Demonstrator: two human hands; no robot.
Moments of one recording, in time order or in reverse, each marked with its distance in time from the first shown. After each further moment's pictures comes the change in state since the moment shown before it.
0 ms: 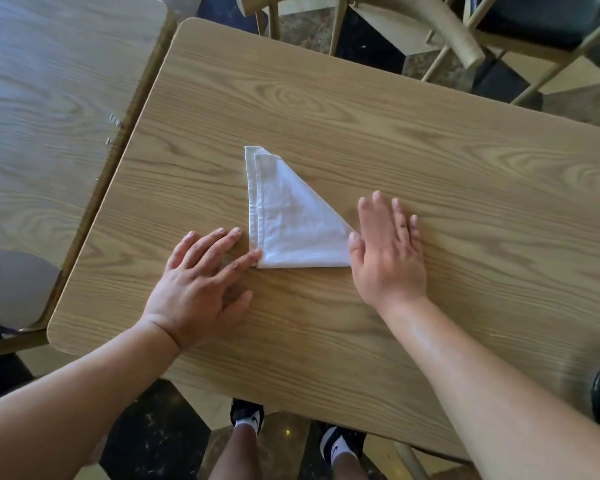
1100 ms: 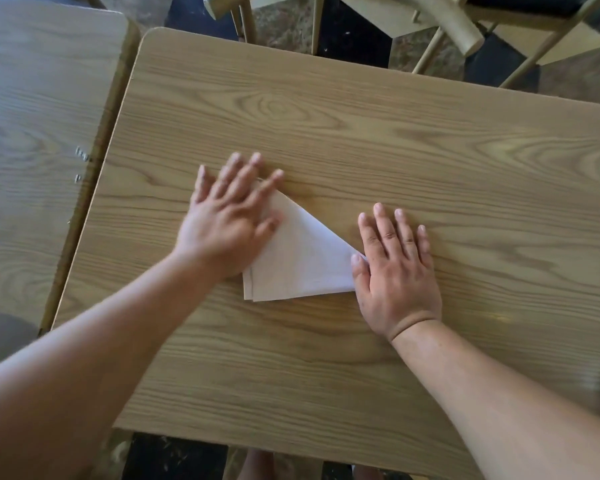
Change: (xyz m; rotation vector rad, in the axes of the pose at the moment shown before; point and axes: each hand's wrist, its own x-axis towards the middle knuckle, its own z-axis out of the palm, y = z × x) left_hand 0.154 -0.012 0.008 0.014 -0.102 -0.039; right_hand 0.003 -0.001 0.002 -0.065 0.049 -0.002
